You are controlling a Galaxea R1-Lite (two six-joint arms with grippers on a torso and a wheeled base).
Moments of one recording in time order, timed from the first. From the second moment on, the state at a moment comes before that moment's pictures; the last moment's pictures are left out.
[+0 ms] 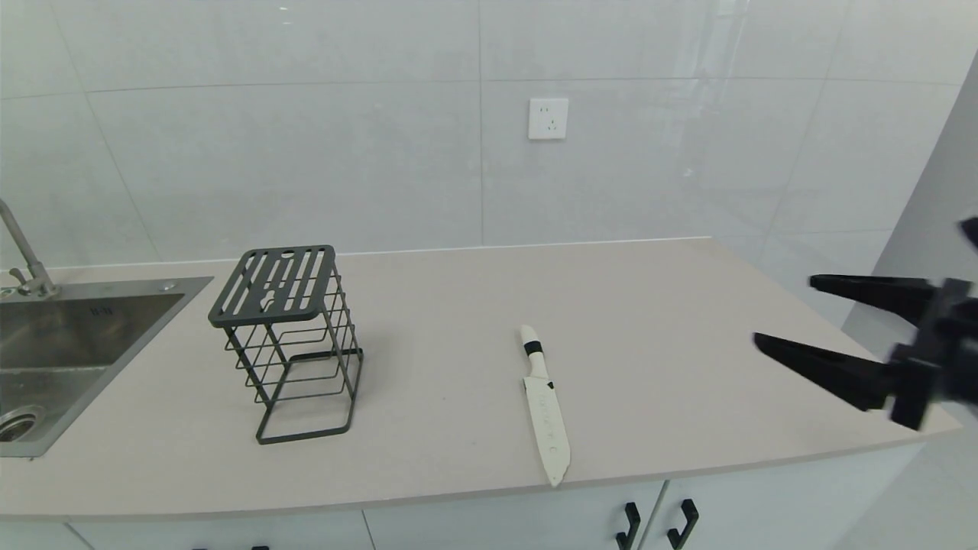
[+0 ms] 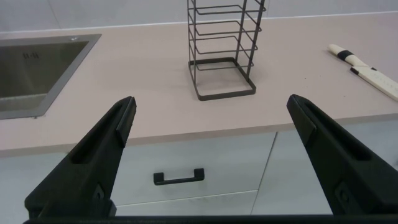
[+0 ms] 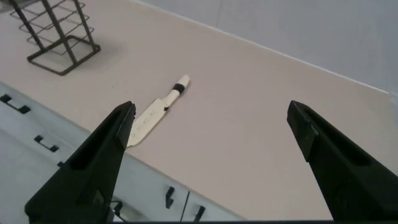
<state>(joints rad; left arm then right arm) 0.00 0.00 0.00 0.00 -0.03 0.02 0.32 1.20 -0.60 -0.31 0.28 -0.20</state>
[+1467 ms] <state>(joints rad) 0.00 0.00 0.00 0.00 -0.03 0.00 0.69 2.17 -1.02 -0.38 -0.12 0.19</state>
